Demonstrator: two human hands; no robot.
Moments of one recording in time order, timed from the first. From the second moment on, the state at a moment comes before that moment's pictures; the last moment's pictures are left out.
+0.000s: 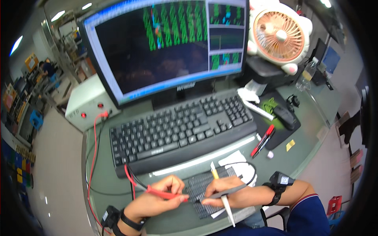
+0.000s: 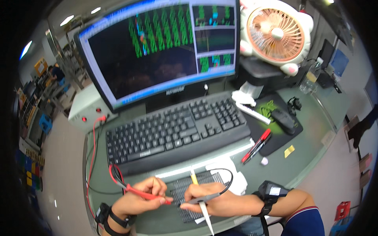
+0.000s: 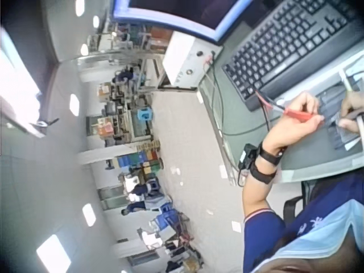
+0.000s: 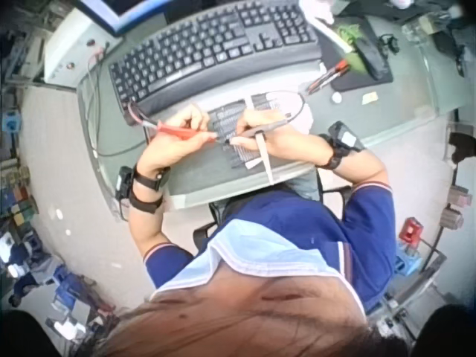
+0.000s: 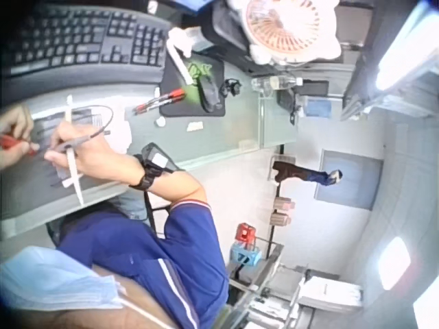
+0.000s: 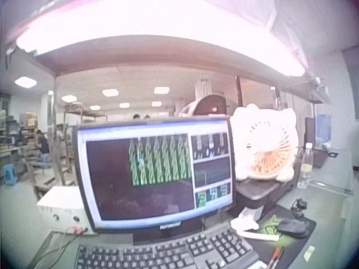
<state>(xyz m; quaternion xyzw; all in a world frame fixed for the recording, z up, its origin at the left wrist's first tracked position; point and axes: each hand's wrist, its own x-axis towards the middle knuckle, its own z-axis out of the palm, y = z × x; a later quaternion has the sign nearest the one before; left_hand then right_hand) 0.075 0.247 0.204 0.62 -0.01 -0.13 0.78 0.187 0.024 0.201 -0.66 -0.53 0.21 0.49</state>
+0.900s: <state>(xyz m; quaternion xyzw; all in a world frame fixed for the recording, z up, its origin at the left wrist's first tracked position) 0.078 0.249 0.207 0.64 0.01 -0.16 0.76 0.186 0.020 0.205 -0.65 -0.51 0.24 0.50</state>
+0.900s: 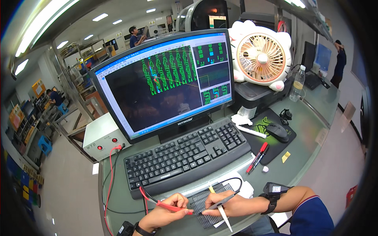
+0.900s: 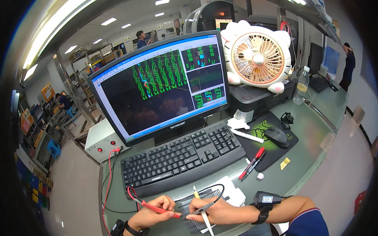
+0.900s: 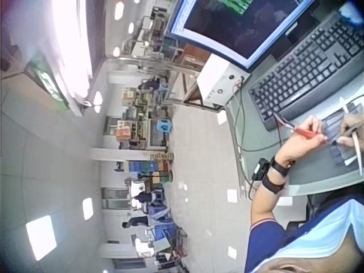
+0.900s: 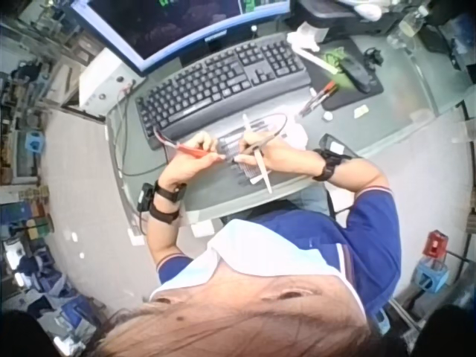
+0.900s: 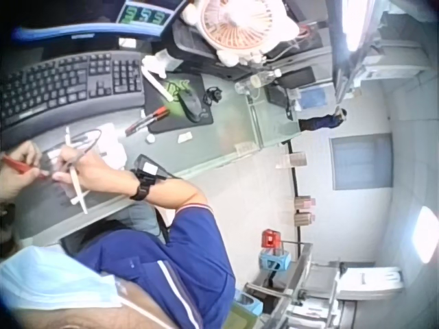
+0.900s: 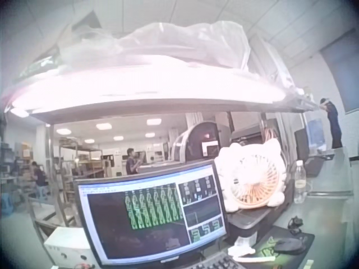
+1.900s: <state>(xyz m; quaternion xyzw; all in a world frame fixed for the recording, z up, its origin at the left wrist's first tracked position) 0.082 0.249 0.204 0.63 -0.01 -0.12 0.77 0.191 0.026 0.200 -0.67 -0.51 0.22 0.49</state>
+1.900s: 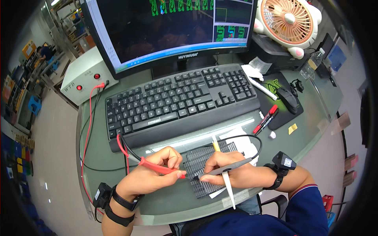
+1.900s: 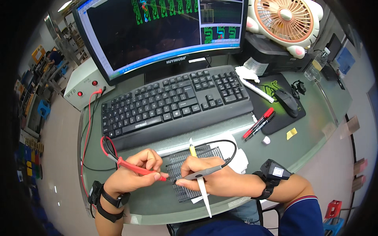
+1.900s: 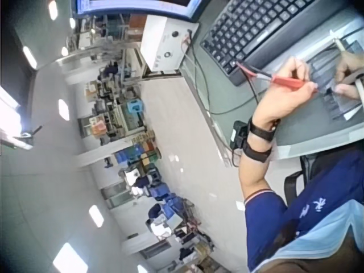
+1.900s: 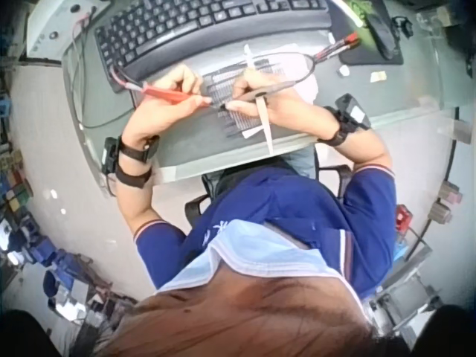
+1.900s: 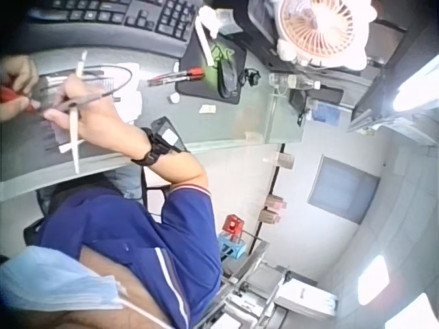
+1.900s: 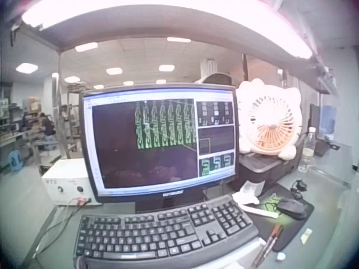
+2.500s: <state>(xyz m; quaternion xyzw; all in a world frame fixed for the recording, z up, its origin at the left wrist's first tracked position) 0.078 0.246 0.202 0.65 0.00 -0.11 0.75 0.187 0.021 0.193 -0.65 -0.49 0.22 0.54</state>
